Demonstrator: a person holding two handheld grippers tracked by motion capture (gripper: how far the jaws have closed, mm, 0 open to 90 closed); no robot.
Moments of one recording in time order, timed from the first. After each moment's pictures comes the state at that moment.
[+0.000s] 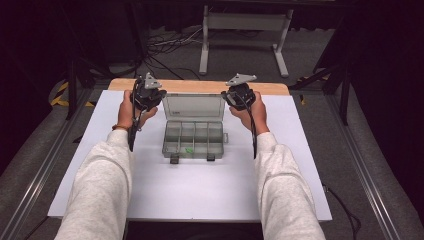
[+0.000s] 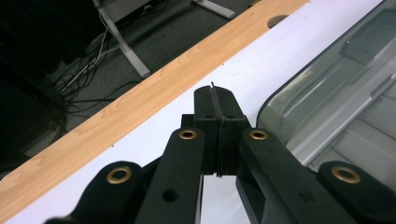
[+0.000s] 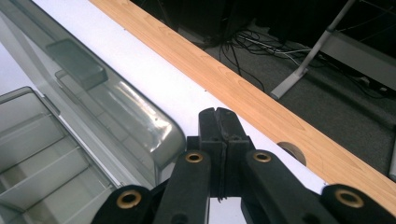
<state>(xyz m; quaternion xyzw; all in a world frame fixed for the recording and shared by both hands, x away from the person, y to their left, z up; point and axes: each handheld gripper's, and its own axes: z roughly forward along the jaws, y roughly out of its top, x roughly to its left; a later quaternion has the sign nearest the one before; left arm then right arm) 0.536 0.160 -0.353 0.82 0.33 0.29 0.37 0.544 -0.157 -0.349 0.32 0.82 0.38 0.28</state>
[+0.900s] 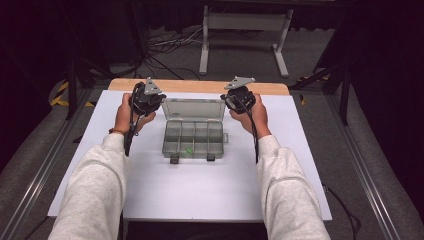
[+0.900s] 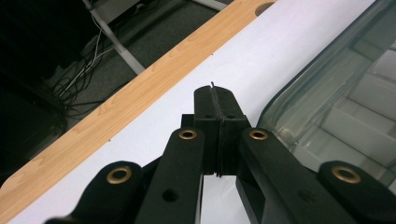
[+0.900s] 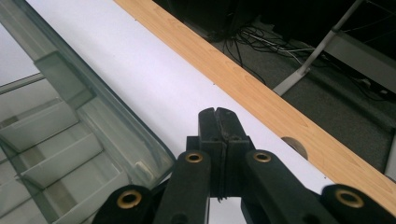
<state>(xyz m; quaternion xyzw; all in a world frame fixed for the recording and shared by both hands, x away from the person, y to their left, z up) 0.523 0.161 -0.356 0.84 0.30 0.29 0.36 0.530 -0.154 -0.346 0.31 0.83 0.37 0.28</state>
